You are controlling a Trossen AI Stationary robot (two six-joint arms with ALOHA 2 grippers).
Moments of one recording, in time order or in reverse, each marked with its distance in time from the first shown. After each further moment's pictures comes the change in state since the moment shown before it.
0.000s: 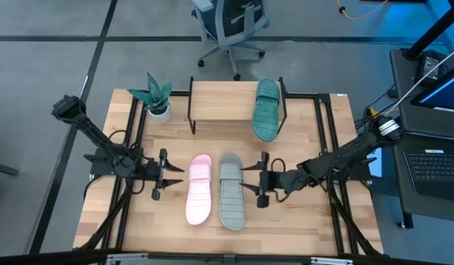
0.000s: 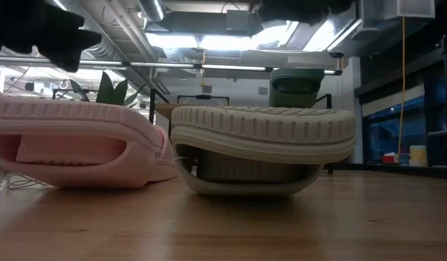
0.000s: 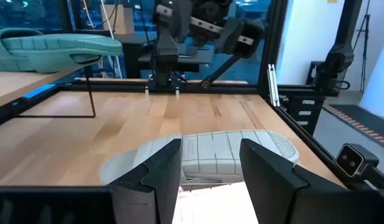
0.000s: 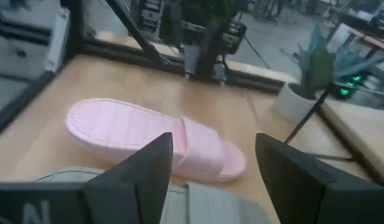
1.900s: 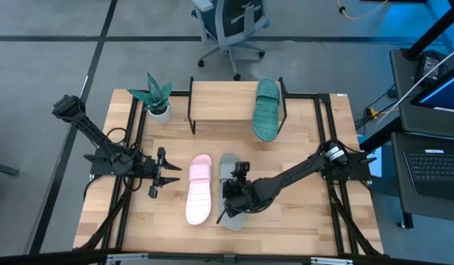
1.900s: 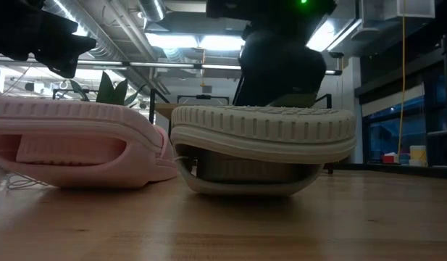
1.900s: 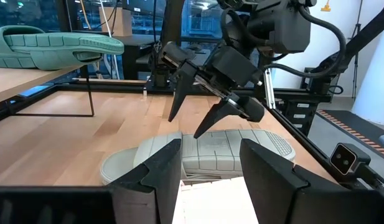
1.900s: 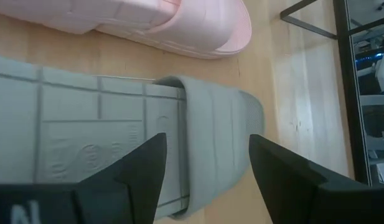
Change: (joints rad) left arm 0.000 -0.088 -0.058 -0.004 0.016 -0.003; right arm -0.040 0.637 0.790 -1.119 0.092 0.371
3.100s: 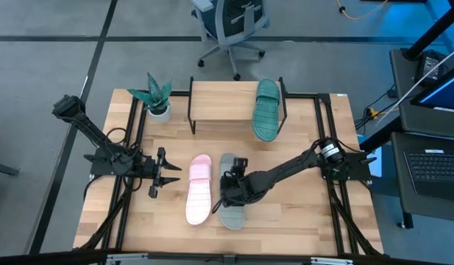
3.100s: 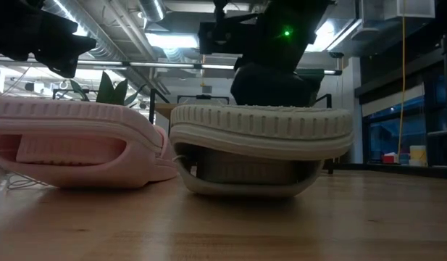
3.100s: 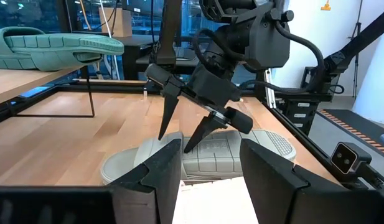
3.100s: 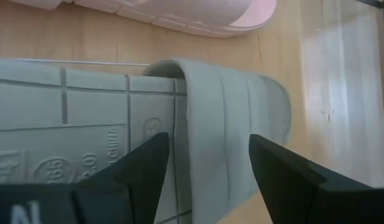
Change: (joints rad) left arm 0.000 0.000 0.000 0.000 0.000 0.006; right arm -0.080 0.059 -0.031 0.033 -0.111 -0.004
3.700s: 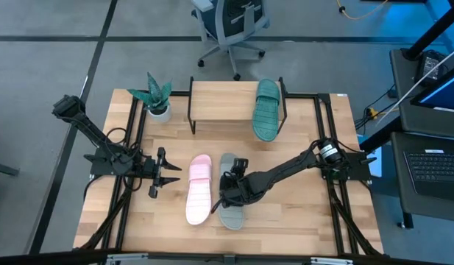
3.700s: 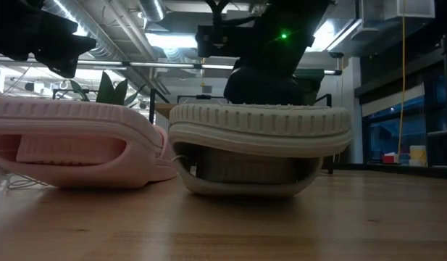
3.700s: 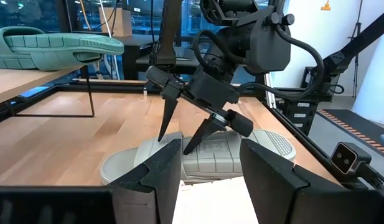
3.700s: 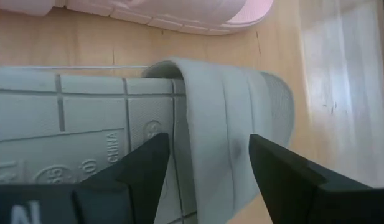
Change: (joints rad) left arm 0.000 0.000 0.000 0.000 0.000 -0.001; right arm -0.008 0.020 0.002 0.009 0.023 0.052
